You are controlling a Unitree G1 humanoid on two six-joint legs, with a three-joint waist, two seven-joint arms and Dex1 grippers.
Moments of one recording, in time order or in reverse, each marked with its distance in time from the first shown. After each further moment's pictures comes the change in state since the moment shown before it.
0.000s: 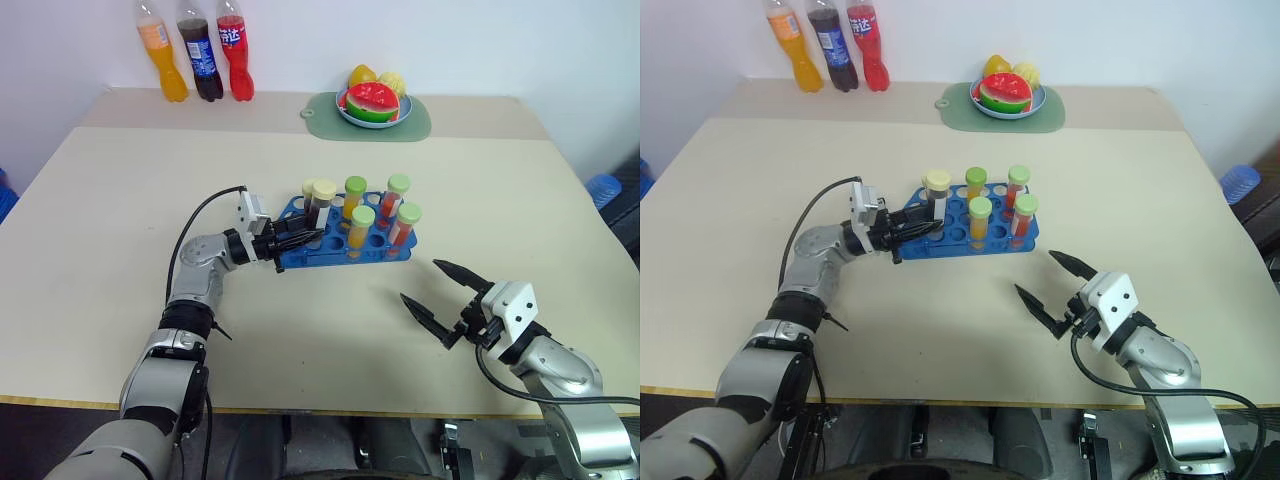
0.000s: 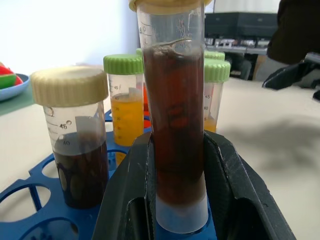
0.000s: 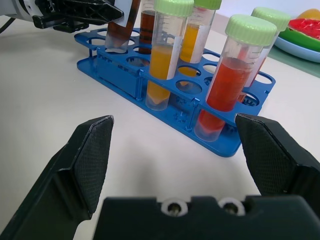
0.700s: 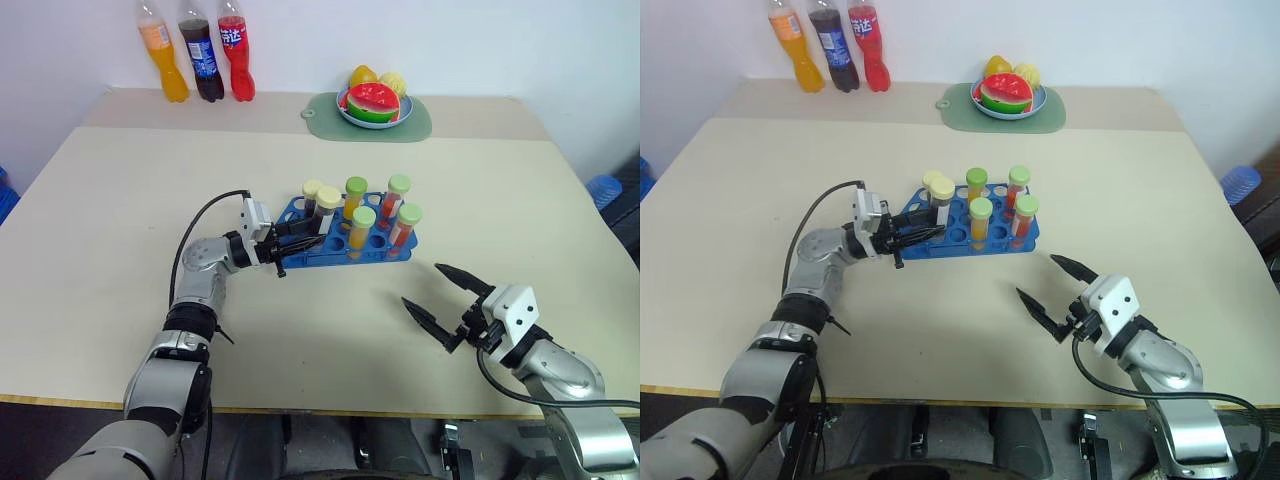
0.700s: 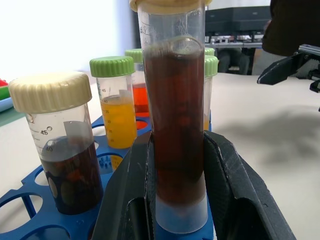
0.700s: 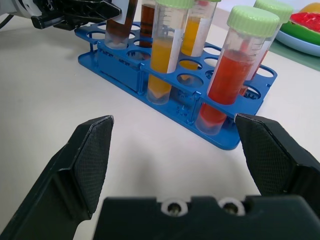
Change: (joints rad) left arm 0.007 -0.021 0.003 0.033 0.017 -0.080 -0.039; right arm 0.017 -0.006 -0.005 0.000 0.002 -0.001 0.005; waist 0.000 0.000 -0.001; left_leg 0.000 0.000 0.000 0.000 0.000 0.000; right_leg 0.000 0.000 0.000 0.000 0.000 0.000
